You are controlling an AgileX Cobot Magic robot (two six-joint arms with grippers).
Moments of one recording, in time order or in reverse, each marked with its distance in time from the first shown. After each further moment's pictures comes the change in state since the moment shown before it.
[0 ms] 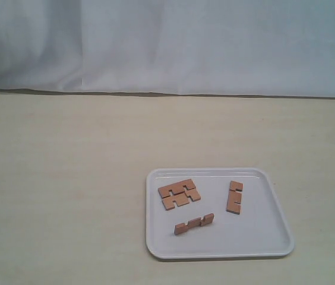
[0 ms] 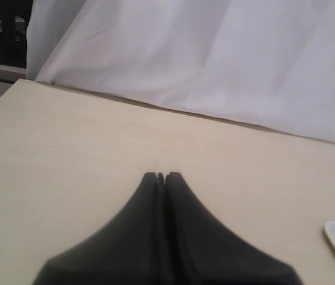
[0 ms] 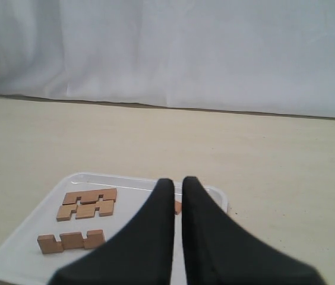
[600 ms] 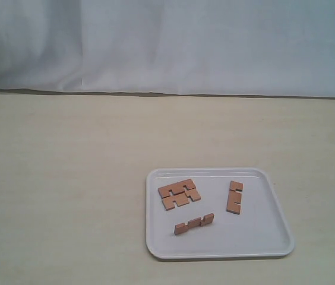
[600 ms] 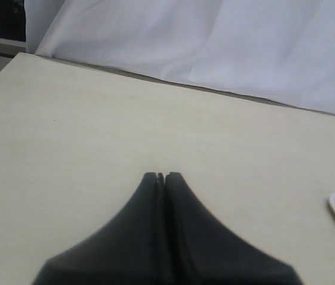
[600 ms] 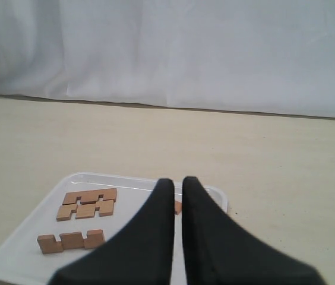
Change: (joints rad) left arm 0.000 0.000 0.000 0.017 0.077 -0.006; right arm 0.000 0.000 0.000 0.000 0.000 0.000
